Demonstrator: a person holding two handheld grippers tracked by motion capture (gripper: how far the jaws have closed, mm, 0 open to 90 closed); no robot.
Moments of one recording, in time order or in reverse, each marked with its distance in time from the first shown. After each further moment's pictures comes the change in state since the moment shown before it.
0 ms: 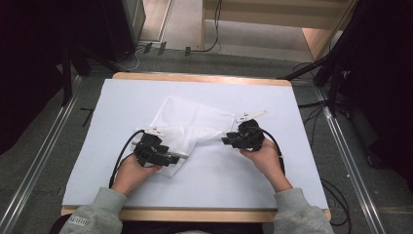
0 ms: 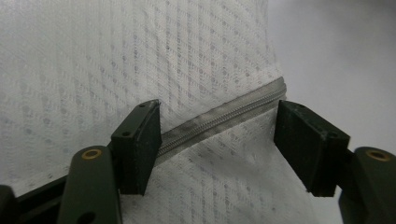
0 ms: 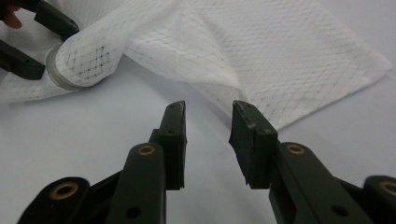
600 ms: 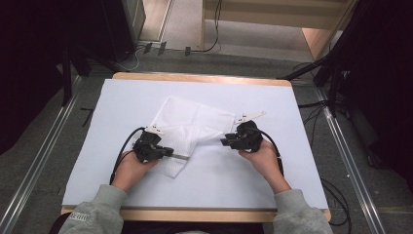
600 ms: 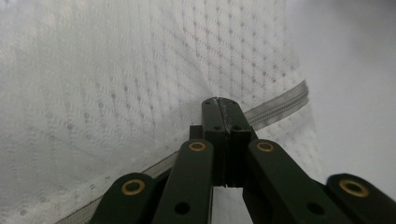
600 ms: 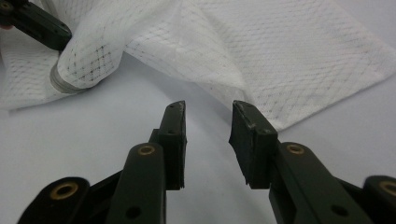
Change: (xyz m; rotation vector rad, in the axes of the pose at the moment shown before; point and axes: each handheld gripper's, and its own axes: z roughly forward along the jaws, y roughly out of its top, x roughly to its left) left arm 0.008 0.004 -0.003 -0.010 0.001 0.017; right arm 0.002 -0.002 0.005 0.010 -0.002 0.003
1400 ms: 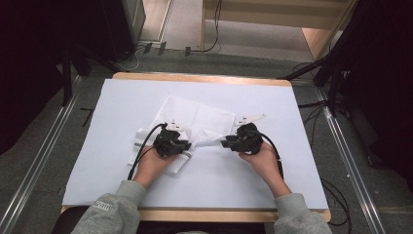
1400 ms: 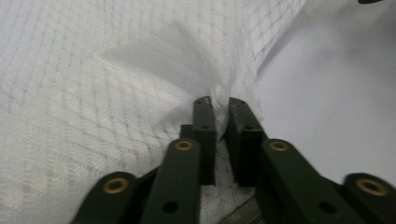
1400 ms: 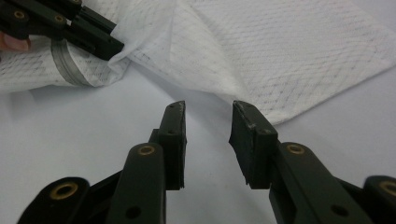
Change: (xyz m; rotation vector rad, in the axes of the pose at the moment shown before) left arm -0.017 0.030 0.045 -0.054 0.047 0.049; right arm 0.002 -0.007 0.001 -0.003 -0.008 0.009
